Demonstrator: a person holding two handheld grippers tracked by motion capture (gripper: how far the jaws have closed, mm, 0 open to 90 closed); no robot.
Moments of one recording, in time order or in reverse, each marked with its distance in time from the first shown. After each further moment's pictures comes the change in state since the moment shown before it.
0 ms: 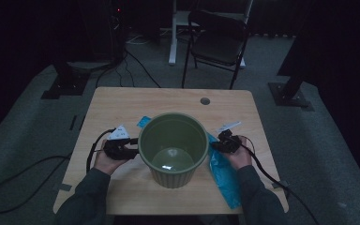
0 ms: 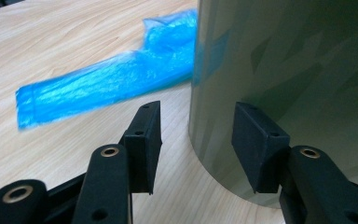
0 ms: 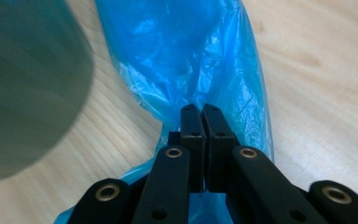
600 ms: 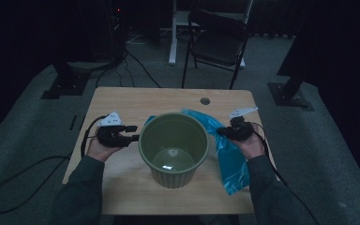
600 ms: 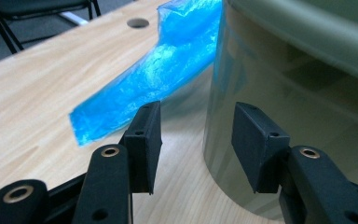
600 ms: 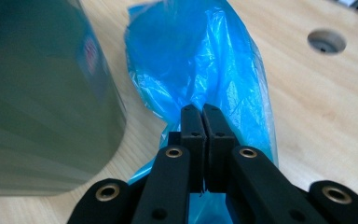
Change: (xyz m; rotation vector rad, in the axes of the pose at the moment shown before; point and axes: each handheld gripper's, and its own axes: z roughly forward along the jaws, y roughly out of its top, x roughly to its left) left arm 0.024 0.033 -0.032 -0.061 -0.015 0.031; right arm -0.009 0.037 -0.071 -0.144 0.047 -0.042
